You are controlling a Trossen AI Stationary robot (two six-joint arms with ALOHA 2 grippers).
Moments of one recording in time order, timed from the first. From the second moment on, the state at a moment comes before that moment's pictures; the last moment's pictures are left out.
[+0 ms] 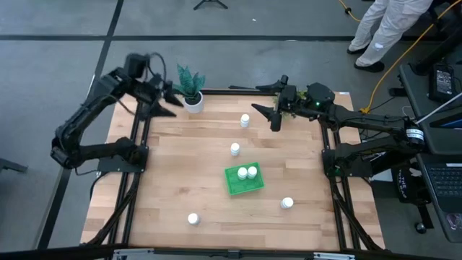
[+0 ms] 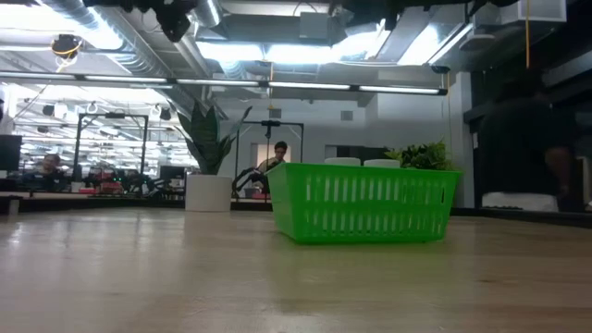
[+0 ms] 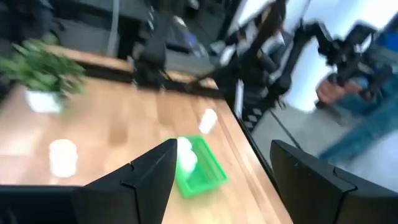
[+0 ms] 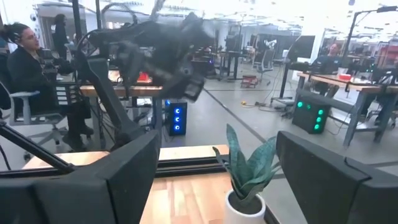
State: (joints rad) left arm 0.95 1.00 1.14 -0.89 1.24 0.37; right arm -0.30 1.16 0.93 0.33 -0.08 -0.05
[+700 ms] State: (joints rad) left arm 0.31 0.93 0.74 0.17 0.30 -0.22; right arm -0.30 1.16 0.93 0.32 -0.08 -0.06
